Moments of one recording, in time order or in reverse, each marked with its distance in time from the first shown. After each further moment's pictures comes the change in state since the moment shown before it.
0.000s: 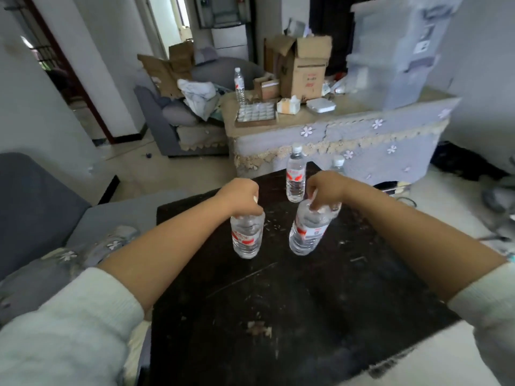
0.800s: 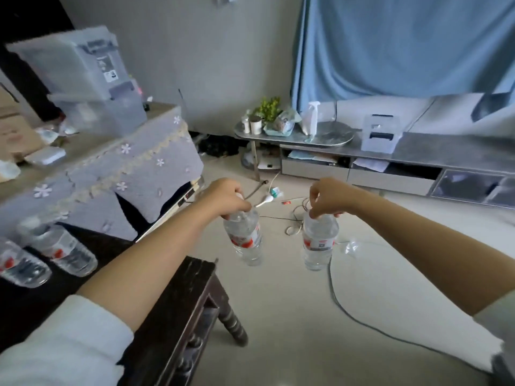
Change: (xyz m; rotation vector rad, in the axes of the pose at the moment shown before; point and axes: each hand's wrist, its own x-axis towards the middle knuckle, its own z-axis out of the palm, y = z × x) left_hand -0.078 0.465 0.137 -0.117 -0.239 0.684; right_hand -0.432 0.317 0.027 0.342 0.292 0.876
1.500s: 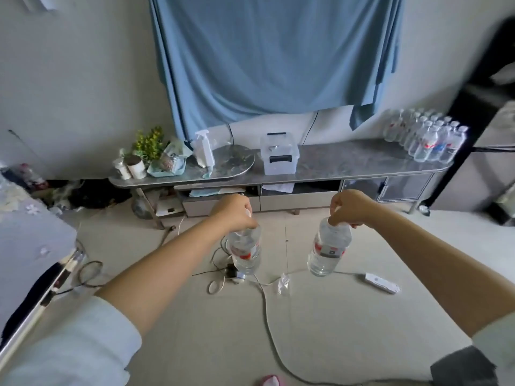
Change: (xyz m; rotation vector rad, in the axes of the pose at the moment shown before) left_hand 0.323 0.273 0.136 0.139 -0.209 0.402; right_hand 0.139 0.327 -0.148 0.296 0.239 0.524
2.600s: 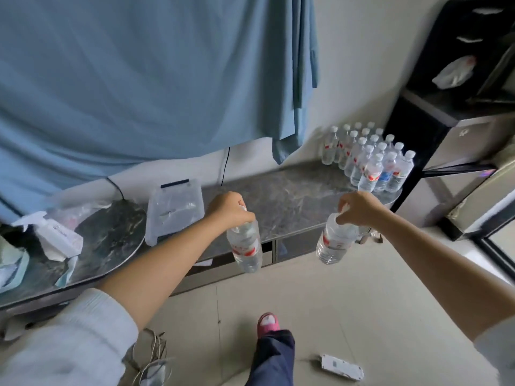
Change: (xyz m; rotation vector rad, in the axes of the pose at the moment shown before) left_hand 0.556 0.340 0.081 -0.021 -0.132 0.127; right_hand 0.445 0.306 -0.296 -0.014 0.172 0.249
